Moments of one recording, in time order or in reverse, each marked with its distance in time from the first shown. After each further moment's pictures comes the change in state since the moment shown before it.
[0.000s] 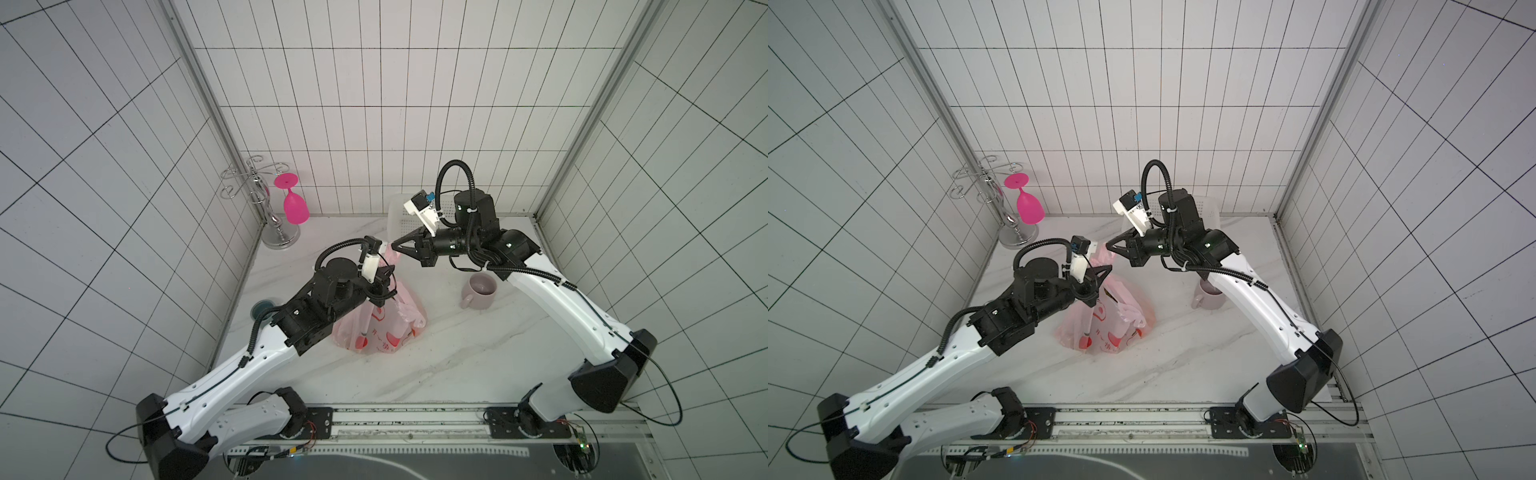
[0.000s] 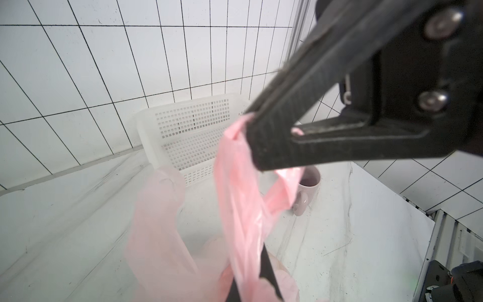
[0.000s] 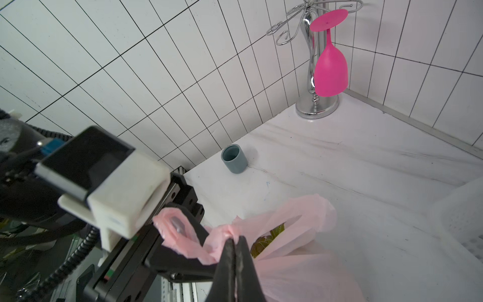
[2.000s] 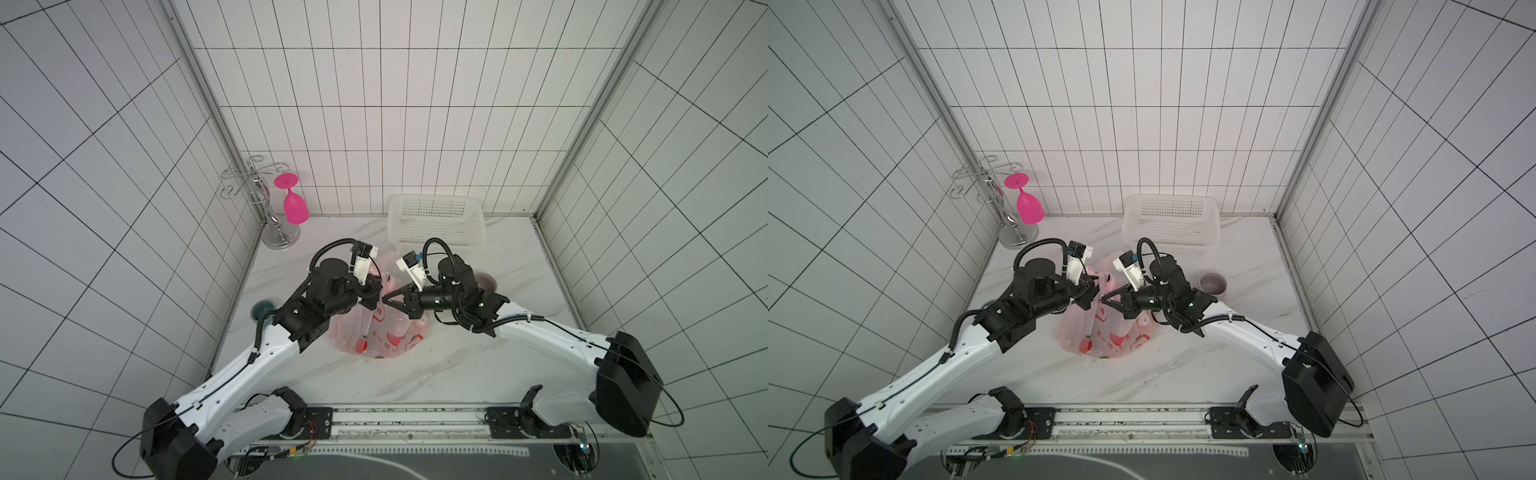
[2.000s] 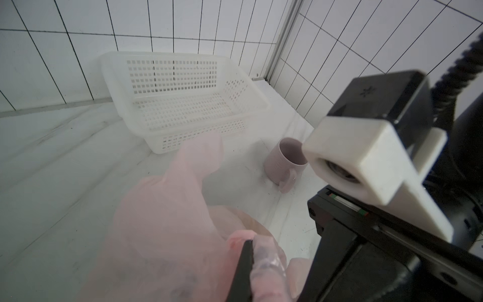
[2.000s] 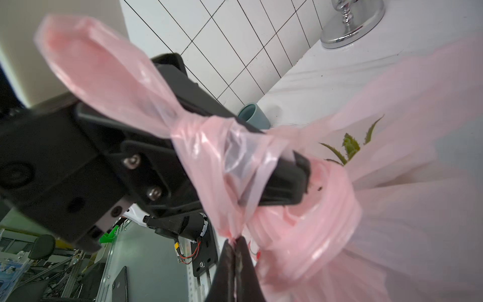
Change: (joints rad) left arm 0.132 -0.002 -0.122 0.031 0.241 -0.103; right arm 0.162 -0.117 -0.713 0.652 0.058 0.345
